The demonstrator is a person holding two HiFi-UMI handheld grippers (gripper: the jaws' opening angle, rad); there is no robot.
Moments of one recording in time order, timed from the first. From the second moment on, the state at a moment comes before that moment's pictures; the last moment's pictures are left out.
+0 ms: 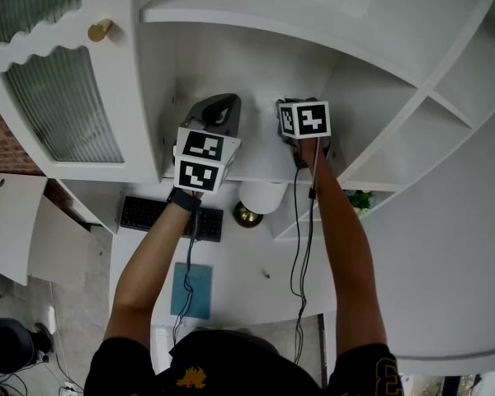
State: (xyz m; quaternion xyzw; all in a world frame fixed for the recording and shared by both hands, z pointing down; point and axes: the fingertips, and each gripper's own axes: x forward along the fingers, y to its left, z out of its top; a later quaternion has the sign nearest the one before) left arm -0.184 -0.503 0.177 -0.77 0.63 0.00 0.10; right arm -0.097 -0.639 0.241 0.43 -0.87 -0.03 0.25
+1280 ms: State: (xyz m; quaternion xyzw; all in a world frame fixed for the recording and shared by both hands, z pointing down) left arm -0.182 -0.487 0.184 -0.76 0.64 0.00 0.09; right arm -0.076 -0.574 0.195 0.45 -0.88 -0.06 0.13
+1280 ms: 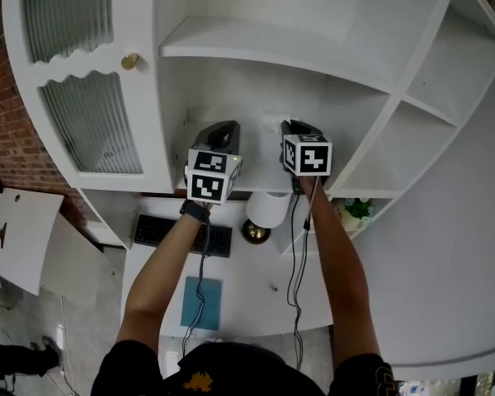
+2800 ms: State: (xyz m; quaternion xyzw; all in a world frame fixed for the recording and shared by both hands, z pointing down) left arm -0.158 -0.288 0.227 -0.73 0.67 0.04 0.11; right arm -0.004 -0.311 0.188 0.43 -0.90 -0.11 -0.03
